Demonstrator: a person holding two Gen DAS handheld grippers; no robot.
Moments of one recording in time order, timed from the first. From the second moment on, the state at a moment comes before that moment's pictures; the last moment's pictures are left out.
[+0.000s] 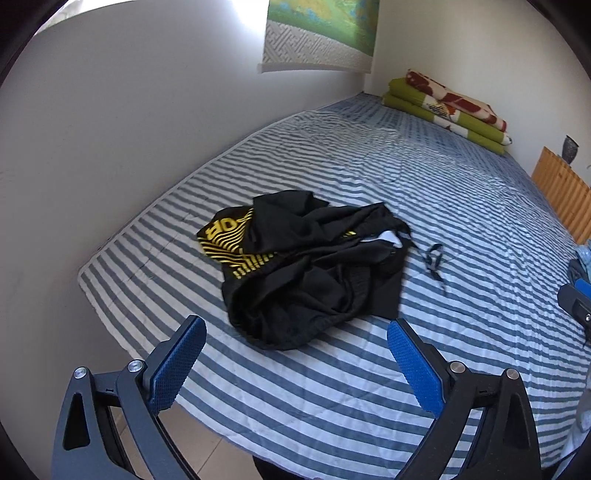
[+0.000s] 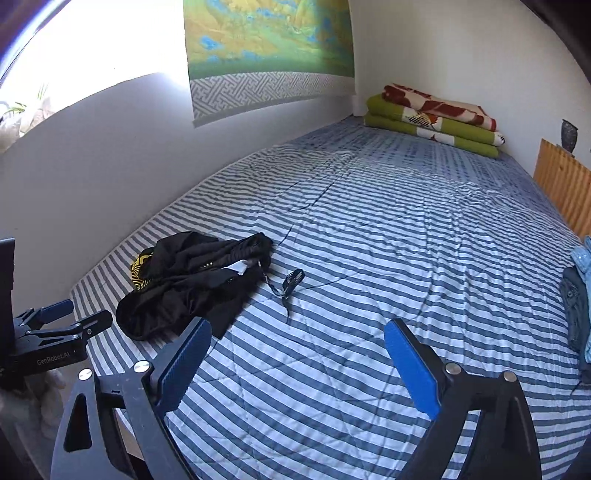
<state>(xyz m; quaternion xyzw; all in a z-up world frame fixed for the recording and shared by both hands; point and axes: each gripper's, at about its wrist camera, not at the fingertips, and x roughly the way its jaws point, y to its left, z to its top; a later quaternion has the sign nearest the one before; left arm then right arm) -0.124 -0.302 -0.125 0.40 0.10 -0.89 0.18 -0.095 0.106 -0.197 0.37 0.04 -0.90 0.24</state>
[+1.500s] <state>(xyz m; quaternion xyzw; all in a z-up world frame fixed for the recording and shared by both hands) -0.195 -0.405 -0.217 0.48 0.15 -0.85 0.17 -0.262 -0.049 -0.296 0.49 0.07 -0.83 0.25</state>
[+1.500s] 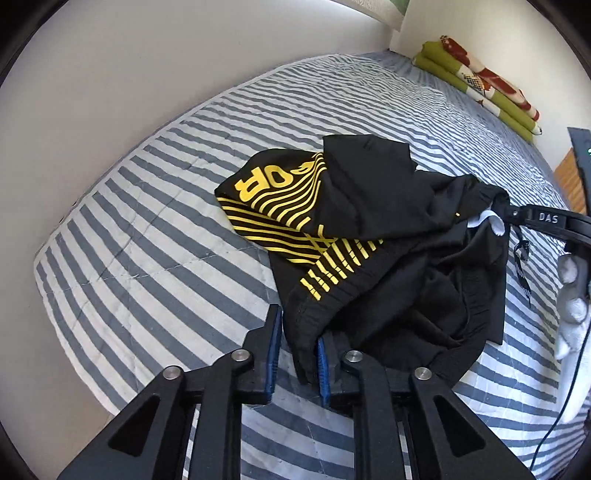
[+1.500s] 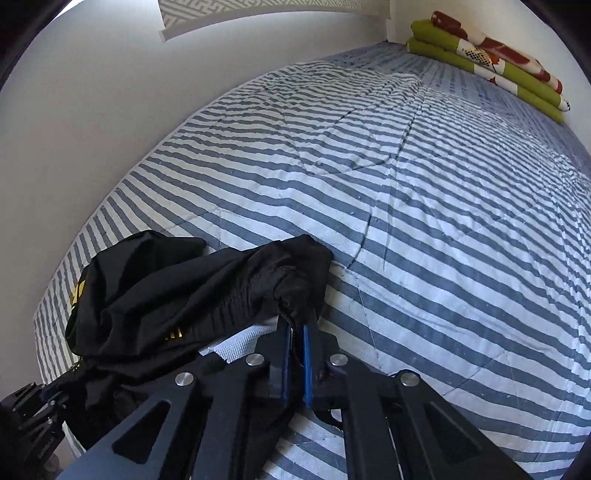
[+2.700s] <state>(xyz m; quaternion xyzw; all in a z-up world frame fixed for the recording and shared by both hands) -0.092 -0.094 -0.189 0.55 0.01 -0.83 -0.05 -0.162 0.216 -0.261 0.51 0.10 -0.84 0.15</state>
